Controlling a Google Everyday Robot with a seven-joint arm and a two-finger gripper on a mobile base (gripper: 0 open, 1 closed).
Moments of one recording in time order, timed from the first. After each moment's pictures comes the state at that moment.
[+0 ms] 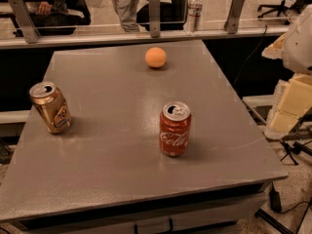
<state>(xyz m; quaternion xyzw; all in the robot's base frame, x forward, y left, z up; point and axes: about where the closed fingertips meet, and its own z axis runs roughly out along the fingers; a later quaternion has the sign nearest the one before) 0.438 -0.217 0.976 -0.60 0.78 -0.03 0.16</state>
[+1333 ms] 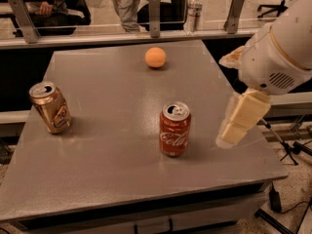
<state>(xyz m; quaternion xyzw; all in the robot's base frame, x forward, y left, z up) 0.438 -0.134 0.958 -0.63 0.74 0.04 0.24</state>
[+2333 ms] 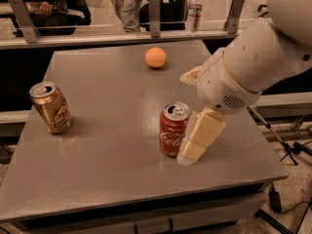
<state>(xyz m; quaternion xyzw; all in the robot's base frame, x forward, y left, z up) 0.427 -0.063 0.927 -0.66 0.70 0.10 0.26</state>
